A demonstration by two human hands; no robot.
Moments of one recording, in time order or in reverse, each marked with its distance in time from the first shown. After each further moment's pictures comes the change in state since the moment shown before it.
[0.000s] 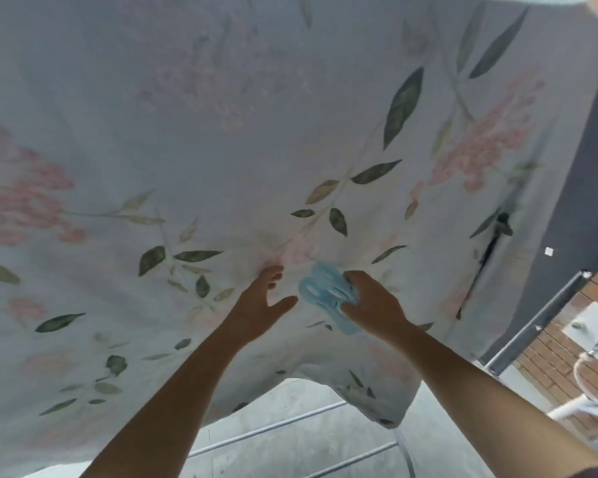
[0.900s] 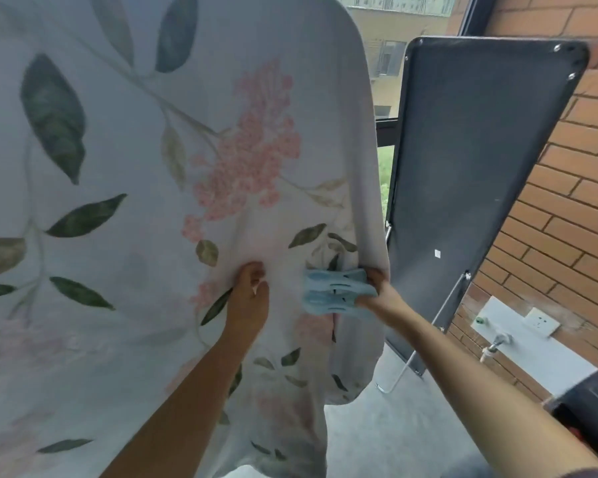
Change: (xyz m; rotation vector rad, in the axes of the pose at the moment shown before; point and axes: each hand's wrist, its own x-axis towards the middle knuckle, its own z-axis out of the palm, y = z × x) left_hand 0.143 0.169 0.280 -0.269 0.274 -0.116; right_hand 0.018 0.318 -0.168 0.659 0.038 0.253
